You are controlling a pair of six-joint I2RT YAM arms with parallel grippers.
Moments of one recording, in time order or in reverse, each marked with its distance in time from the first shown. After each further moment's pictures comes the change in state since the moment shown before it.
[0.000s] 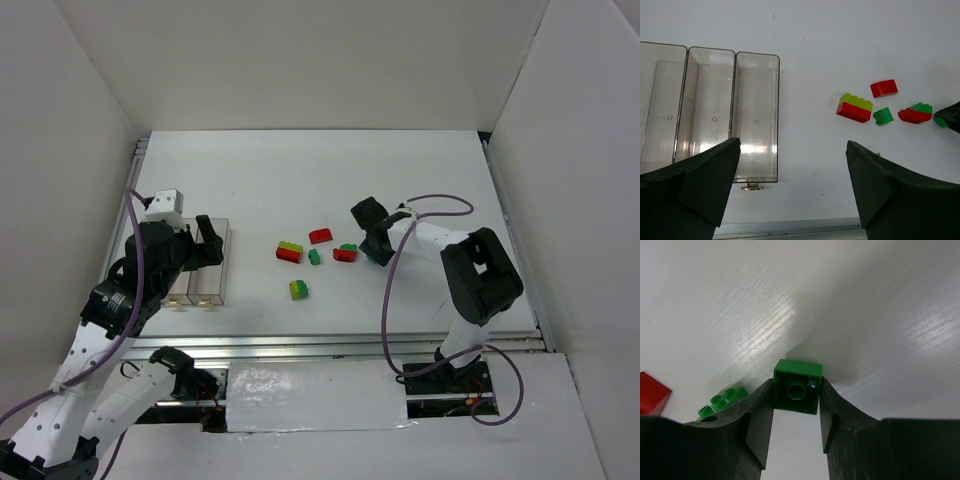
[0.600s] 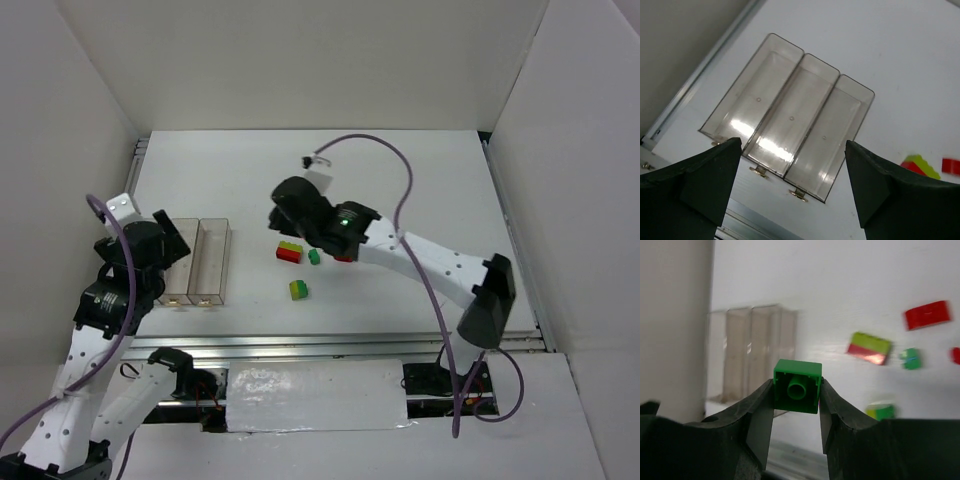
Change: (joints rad) left arm 0.109 0.000 0.024 -0.110 -0.308 -0.132; right arm 0.472 -0.119 0.518 -0.058 0.089 -0.198
